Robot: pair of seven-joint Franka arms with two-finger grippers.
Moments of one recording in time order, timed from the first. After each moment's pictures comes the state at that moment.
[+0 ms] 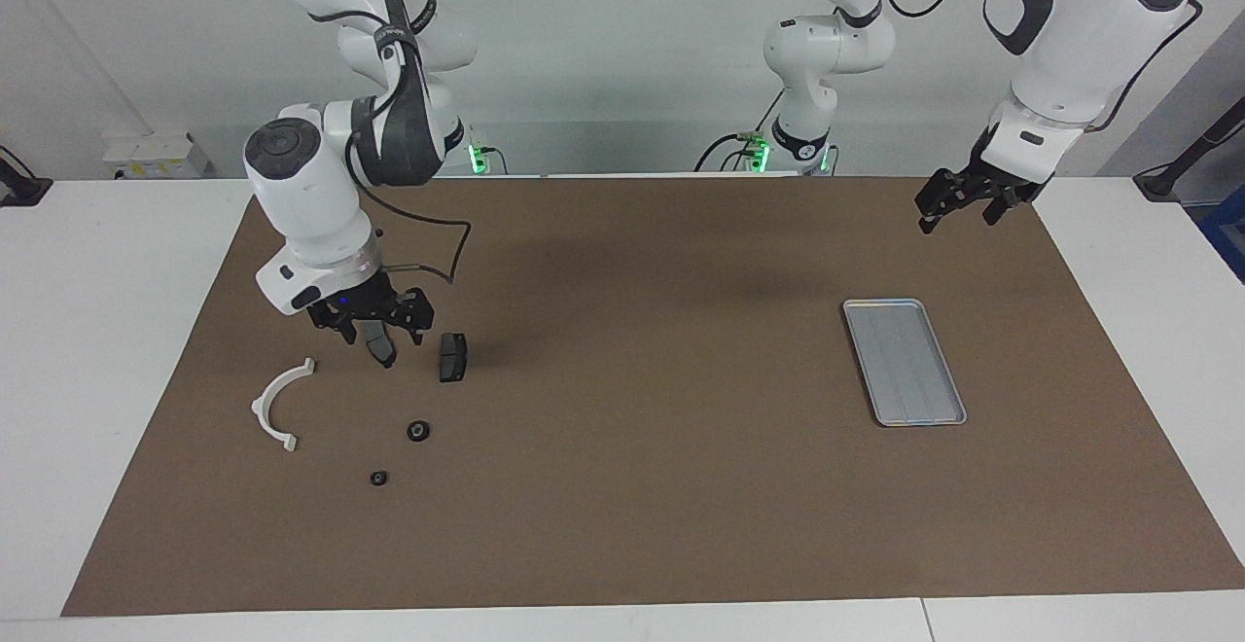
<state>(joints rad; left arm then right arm) -0.02 -0.03 -0.03 -1.70 0.01 1.63 -0.11 0.10 0.30 -0.02 -1.82 -0.01 2.14 0.21</state>
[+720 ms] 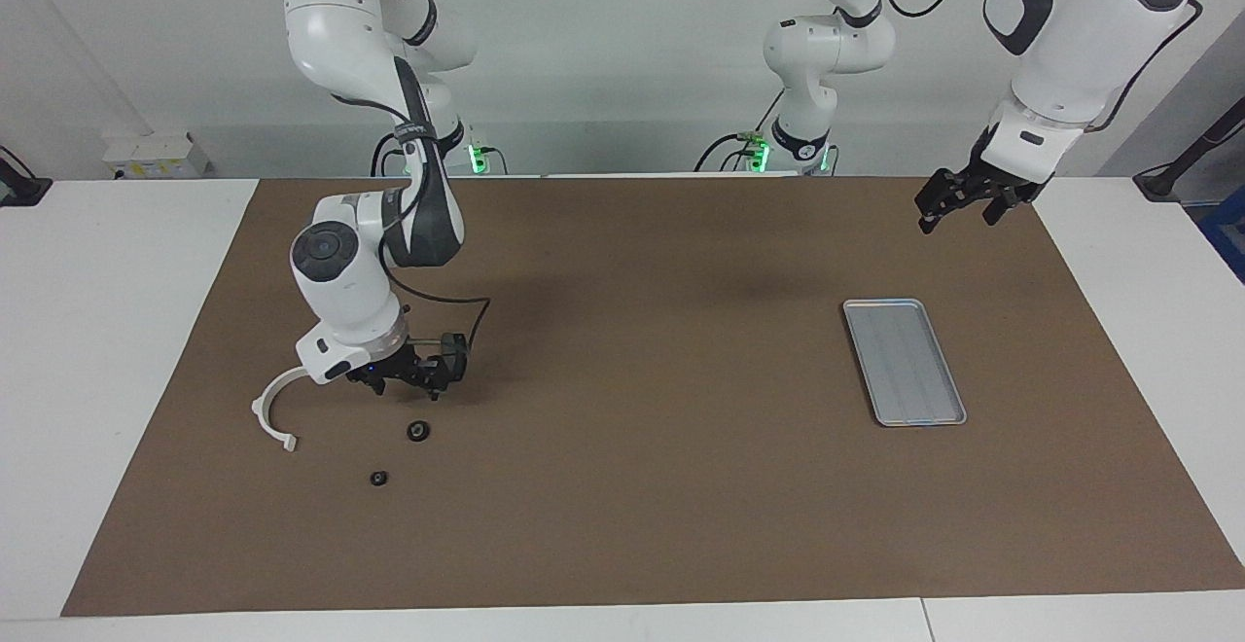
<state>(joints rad) -0.02 -0.03 -0.03 -1.70 0.01 1.63 -0.11 0.10 0.42 -0.02 -1.80 -0.01 2.23 0.25</state>
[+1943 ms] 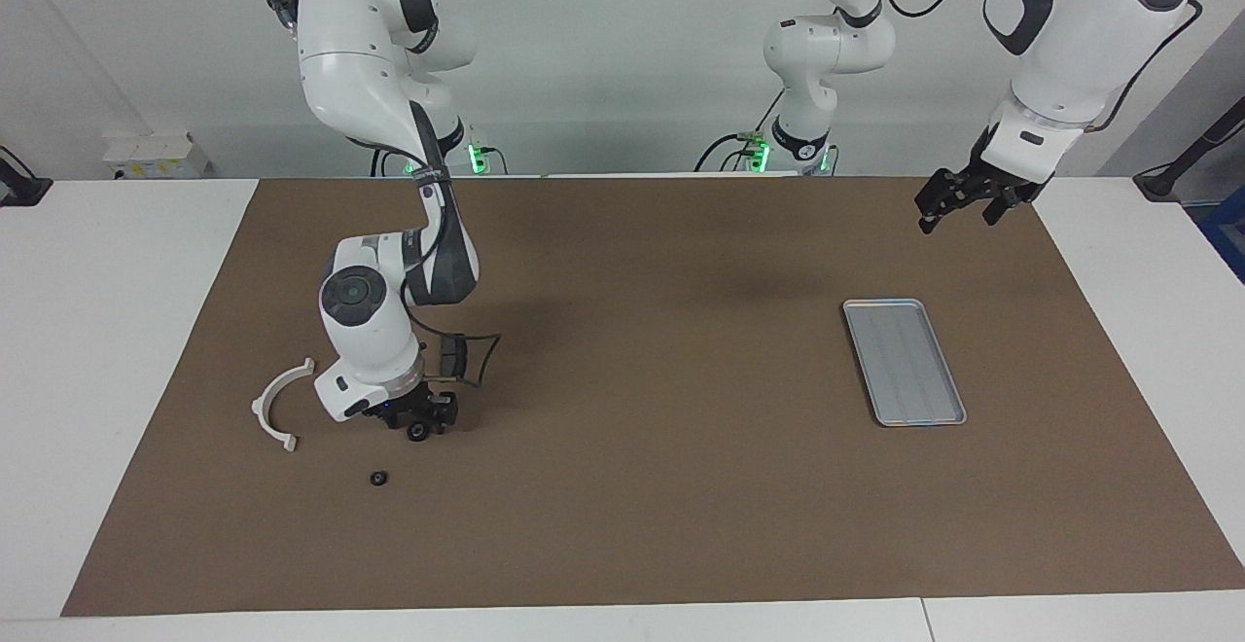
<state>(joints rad) -0.02 -0.03 -0.03 -1.70 0.01 1.63 -0.11 0.12 0.55 -0.02 -1.68 -0.07 2.26 0.28</state>
